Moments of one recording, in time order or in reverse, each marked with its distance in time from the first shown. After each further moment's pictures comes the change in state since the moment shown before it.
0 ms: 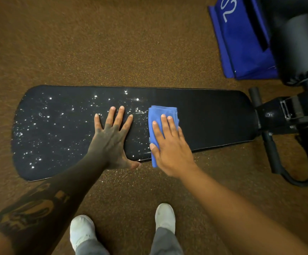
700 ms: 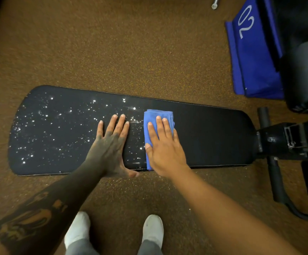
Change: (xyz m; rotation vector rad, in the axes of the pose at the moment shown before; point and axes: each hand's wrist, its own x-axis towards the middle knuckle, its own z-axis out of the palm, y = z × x) left_hand 0.006 0.031 -0.007 -0.026 -0.035 -0.093; right_hand 0.036 0.023 -0.010 -0.011 -0.011 -0.083
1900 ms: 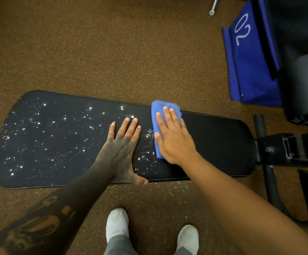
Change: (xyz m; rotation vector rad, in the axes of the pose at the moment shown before) left_hand 0.029 0.017 -0.014 -0.052 -0.025 0.095; right_hand 0.049 0.041 -0.028 -0.042 0.015 -0.019
